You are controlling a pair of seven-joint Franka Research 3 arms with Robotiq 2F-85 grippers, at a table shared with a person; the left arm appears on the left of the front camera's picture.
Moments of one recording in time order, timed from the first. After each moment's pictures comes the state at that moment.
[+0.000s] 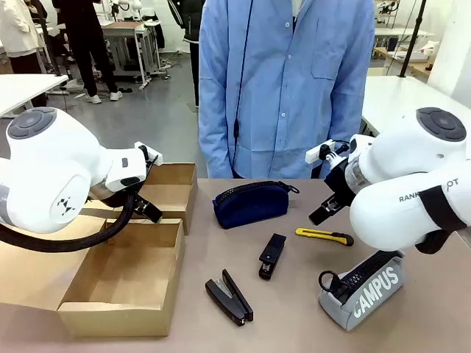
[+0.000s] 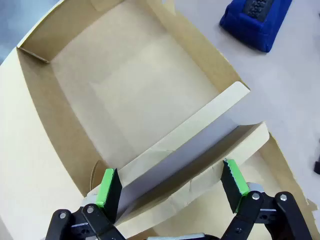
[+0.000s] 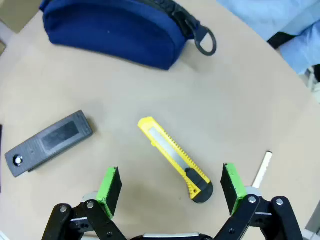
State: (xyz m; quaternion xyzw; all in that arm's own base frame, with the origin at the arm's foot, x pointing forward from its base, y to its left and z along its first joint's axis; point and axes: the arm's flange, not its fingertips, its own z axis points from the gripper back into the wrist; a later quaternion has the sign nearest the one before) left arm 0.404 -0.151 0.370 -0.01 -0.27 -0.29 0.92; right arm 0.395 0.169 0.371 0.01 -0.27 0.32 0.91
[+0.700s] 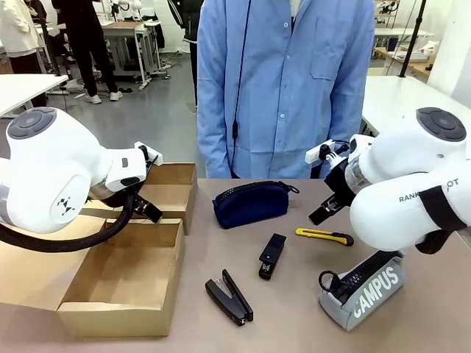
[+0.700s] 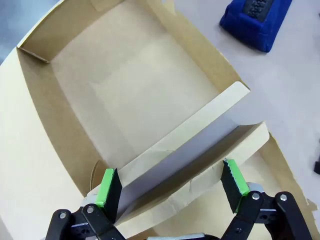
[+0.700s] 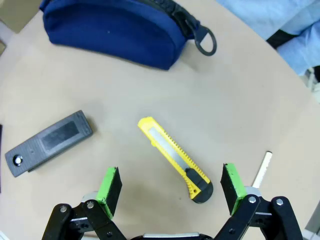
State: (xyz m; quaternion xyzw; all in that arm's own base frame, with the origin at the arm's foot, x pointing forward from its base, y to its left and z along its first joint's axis) left arm 0.404 -0.151 0.370 -0.01 -0.27 -0.29 0.92; right arm 0.395 0.169 0.371 0.01 -0.27 0.32 0.91
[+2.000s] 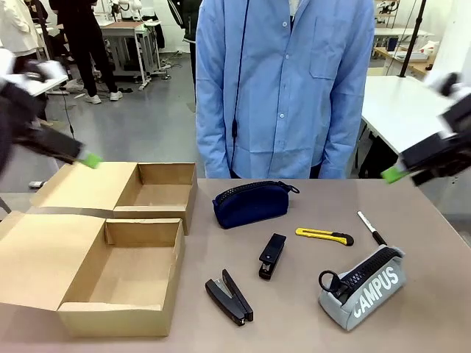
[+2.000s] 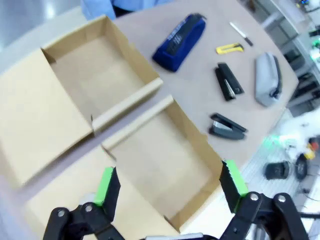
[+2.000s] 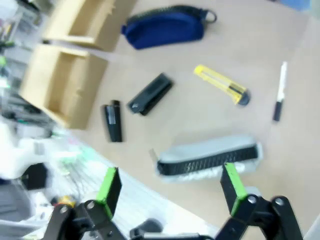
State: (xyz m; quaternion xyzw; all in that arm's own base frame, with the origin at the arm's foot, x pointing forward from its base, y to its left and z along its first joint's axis) left arm 0.321 -0.001 0.534 -0.26 -0.28 -0.26 0.89; right arm 0.289 0.015 0.538 0.29 -0.20 0.13 0.93
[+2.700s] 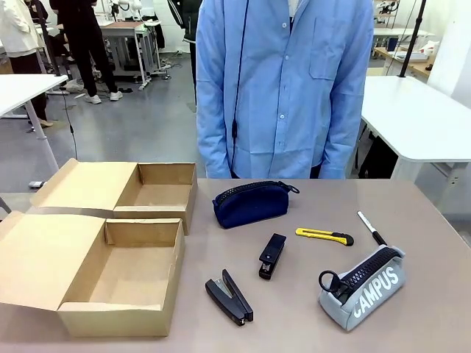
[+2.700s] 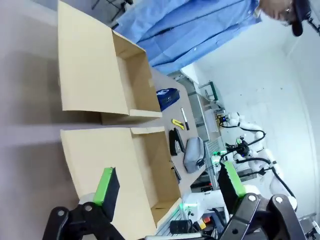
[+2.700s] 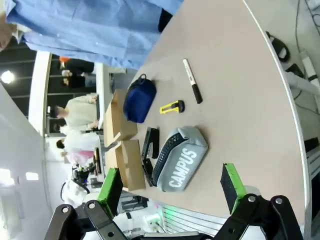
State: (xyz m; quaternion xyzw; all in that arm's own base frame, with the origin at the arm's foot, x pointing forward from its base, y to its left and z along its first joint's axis) left arm 0.296 0.233 0.423 -0.52 -0.30 0.05 0.79; right arm 0.217 -0.261 0.411 0.48 -0.23 -0.23 0.82
